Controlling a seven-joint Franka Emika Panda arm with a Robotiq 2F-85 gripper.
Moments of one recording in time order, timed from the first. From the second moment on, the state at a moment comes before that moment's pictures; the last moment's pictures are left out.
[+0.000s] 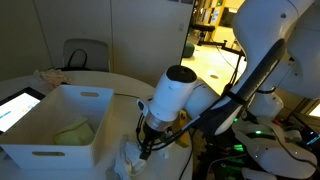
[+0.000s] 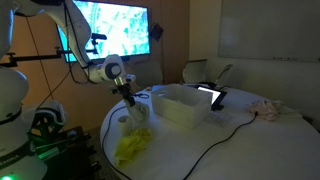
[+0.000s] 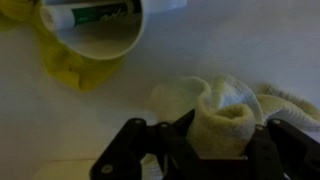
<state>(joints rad) 0.85 0.37 -0.36 -2.35 -0.19 2.85 0.61</state>
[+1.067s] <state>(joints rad) 0.50 0.02 -0.02 -2.27 -0.58 2.48 0.98</state>
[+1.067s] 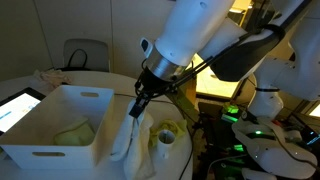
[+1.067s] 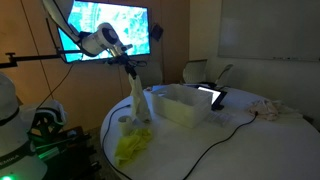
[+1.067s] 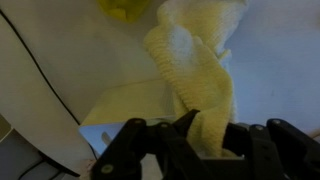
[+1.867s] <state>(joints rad) 0.28 0.00 0.14 -2.07 -0.69 2.37 1.26</state>
